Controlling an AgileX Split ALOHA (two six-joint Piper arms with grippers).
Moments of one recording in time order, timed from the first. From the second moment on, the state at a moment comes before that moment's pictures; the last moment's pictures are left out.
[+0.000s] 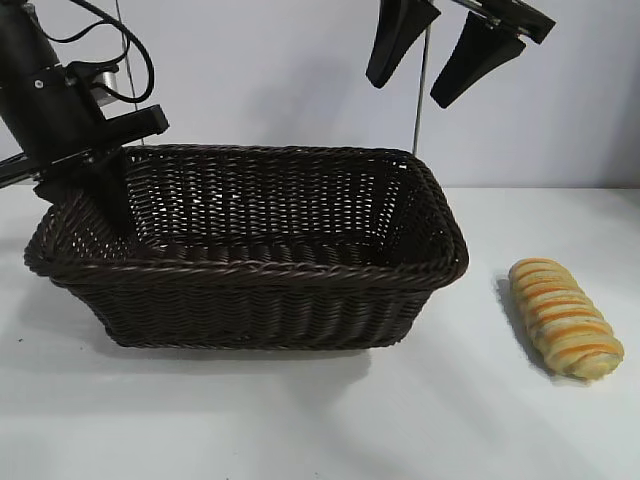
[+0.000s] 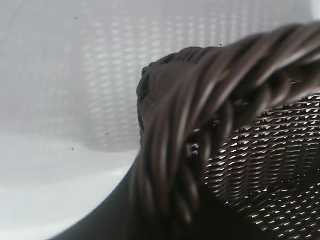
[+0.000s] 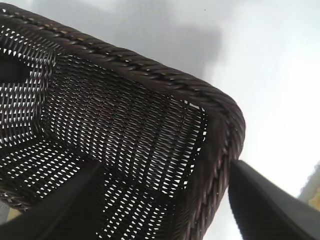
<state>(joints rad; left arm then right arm) -0.18 2.05 -1.52 -0.41 1.09 0.10 0.28 1.91 -1.83 0.34 1.24 -0.15</state>
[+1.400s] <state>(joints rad) -0.17 2.10 -1.54 -0.44 1.10 0.15 0.28 1.91 -1.83 0.34 1.24 -0.15</state>
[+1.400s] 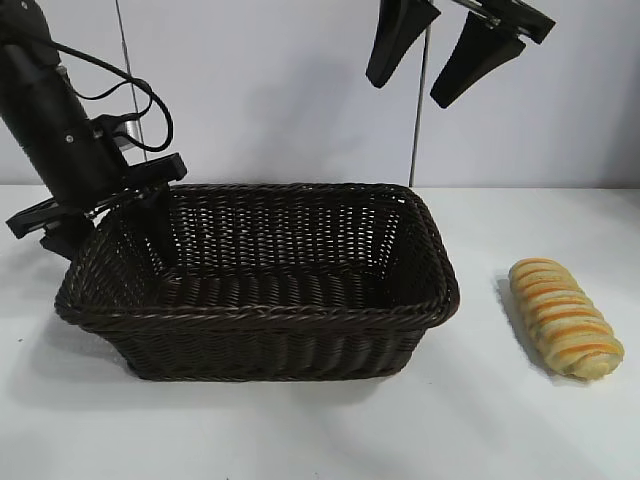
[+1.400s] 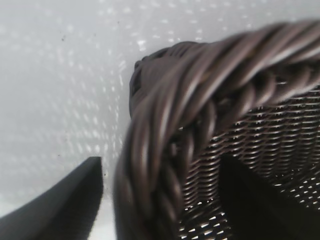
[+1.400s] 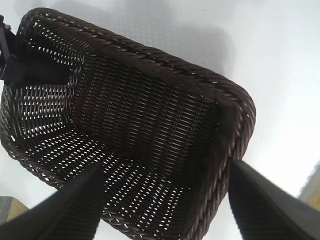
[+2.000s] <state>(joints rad) -0.16 1.83 -1.55 -0.53 1.16 0.14 0.28 1.91 -1.83 0.34 1.24 -0.15</state>
